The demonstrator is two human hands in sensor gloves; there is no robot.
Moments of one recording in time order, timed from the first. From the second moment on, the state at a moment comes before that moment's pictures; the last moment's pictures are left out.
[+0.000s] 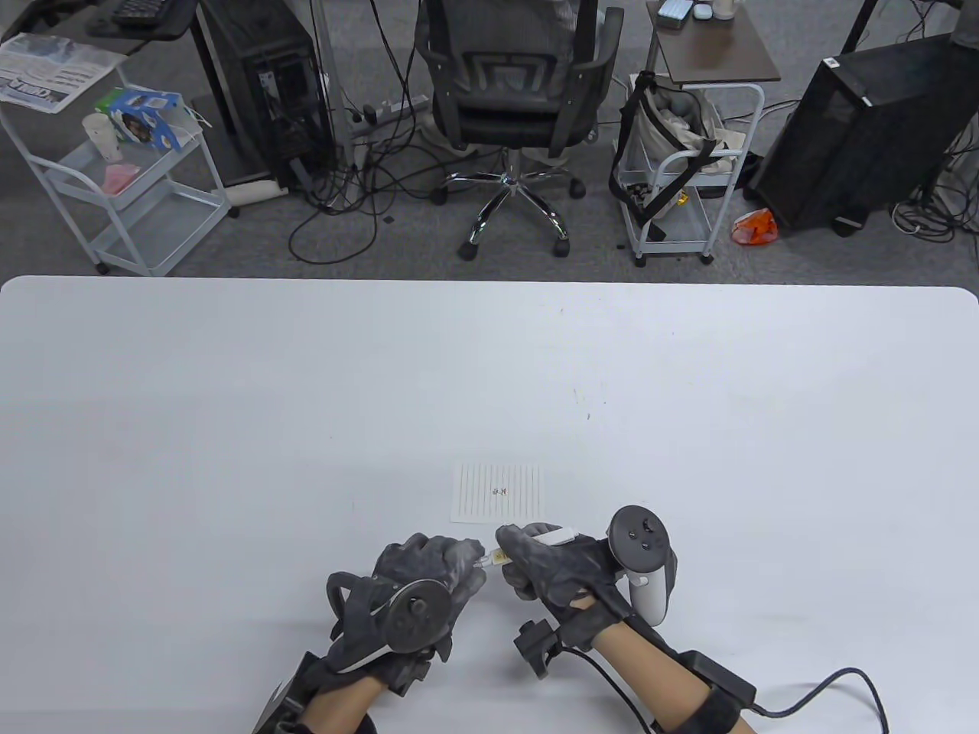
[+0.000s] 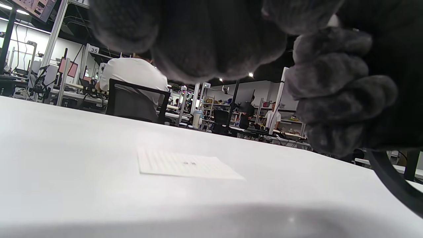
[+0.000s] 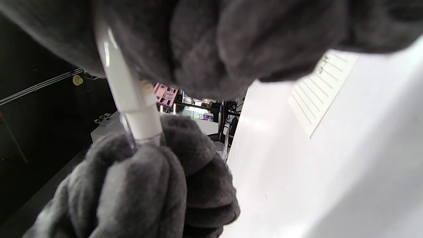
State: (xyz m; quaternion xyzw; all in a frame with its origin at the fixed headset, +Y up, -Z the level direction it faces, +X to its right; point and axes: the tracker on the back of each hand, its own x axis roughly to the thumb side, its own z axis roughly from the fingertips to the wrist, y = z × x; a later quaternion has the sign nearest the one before) left_hand -0.114 -0.708 -0.226 0.10 -0.19 0.15 0.96; right_hand 0.106 -0.747 -0.282 0.07 0.08 0.76 0.64
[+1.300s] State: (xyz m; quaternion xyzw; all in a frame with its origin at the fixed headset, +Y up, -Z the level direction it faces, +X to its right) left_hand -0.238 -0.768 -0.328 -0.05 0.12 -0.19 0.97; right_hand 0.177 -0.713 -0.286 0.03 -0.05 0.77 0.63
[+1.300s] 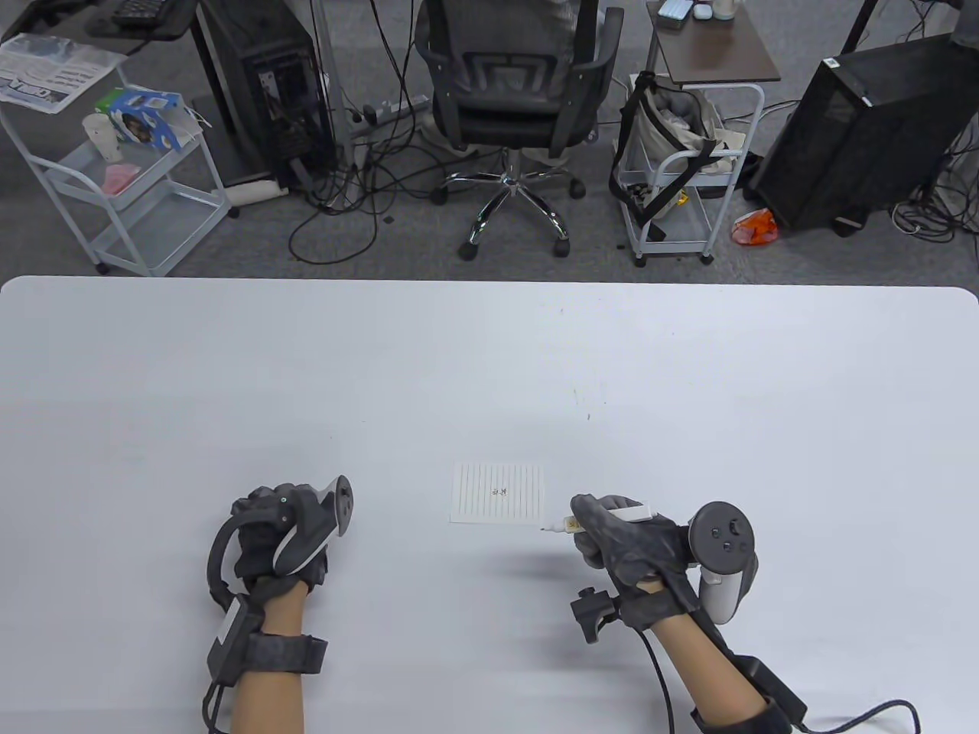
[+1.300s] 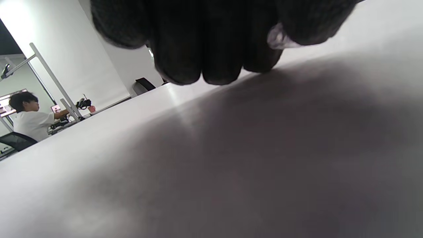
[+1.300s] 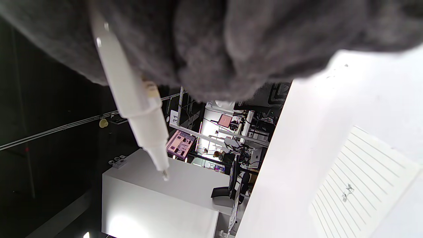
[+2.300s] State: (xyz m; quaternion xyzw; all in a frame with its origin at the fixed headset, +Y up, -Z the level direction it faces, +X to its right) left_hand -0.169 -0.710 -0.310 -0.01 -0.02 0.07 1.00; right_hand 0.184 -0.717 -0.290 0.00 -0.04 0.78 0.63
